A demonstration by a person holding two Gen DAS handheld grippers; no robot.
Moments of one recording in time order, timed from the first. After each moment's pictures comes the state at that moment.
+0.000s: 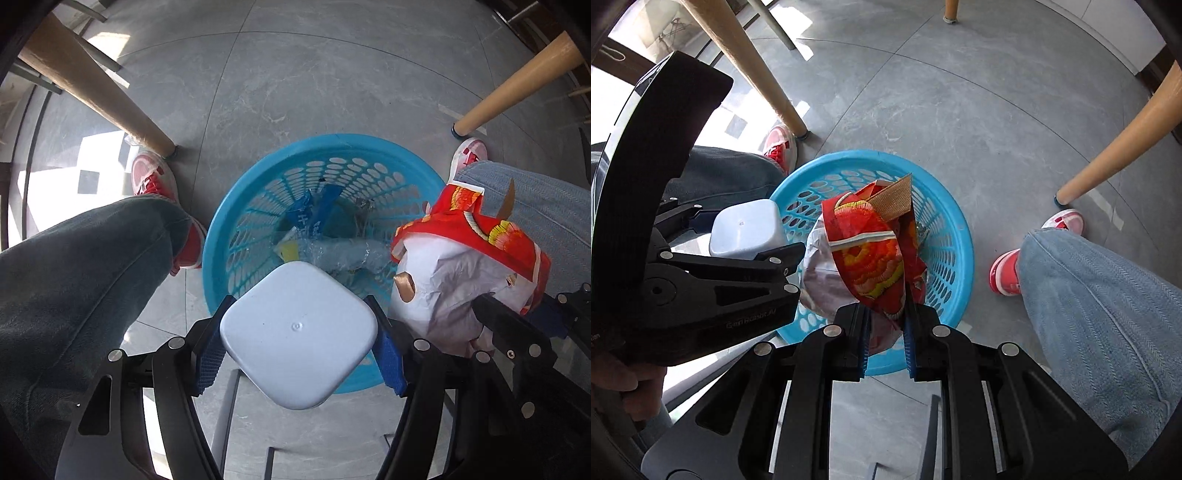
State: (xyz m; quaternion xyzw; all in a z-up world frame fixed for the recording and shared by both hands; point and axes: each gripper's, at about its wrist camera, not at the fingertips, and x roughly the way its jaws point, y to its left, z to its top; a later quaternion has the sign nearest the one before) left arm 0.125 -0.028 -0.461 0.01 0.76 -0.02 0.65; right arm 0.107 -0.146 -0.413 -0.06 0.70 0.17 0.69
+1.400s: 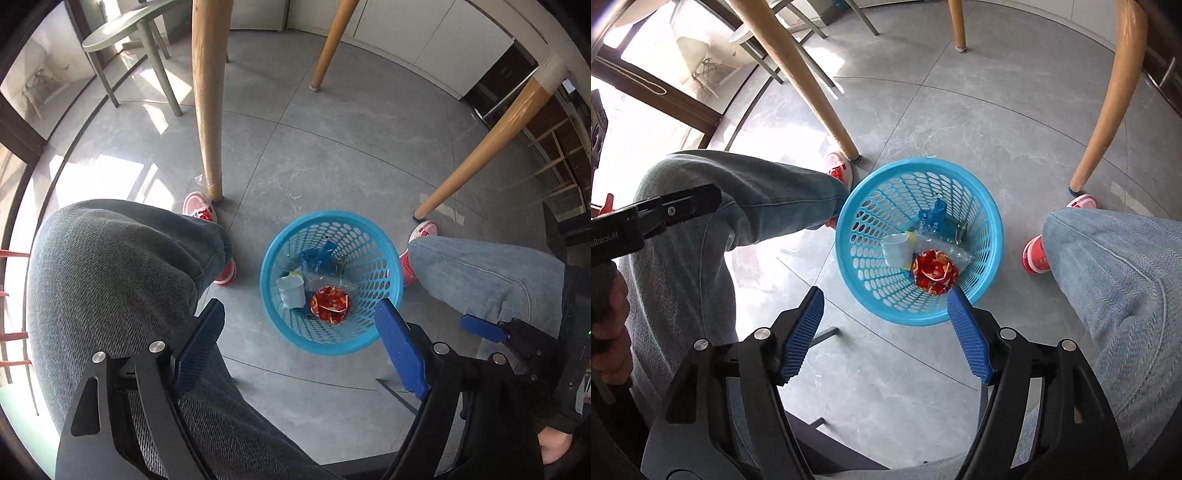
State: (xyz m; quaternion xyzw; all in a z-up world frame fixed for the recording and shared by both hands) left arm 0.022 0.048 -0.247 -0.09 0.62 0.00 0.78; right arm 0.004 -0.169 -0.288 0.02 0.63 0.23 0.74
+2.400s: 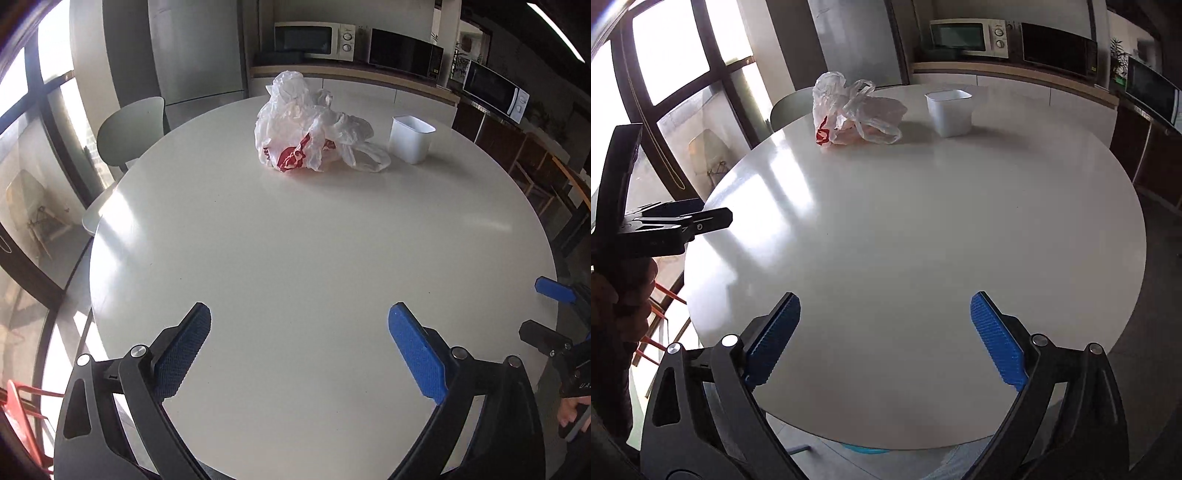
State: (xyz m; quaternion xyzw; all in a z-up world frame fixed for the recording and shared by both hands) left arm 0.195 0.013 -0.018 0.02 0.44 -0.04 0.90; right arm 0.160 -0.242 -0.010 0.01 0.41 0.19 0.90
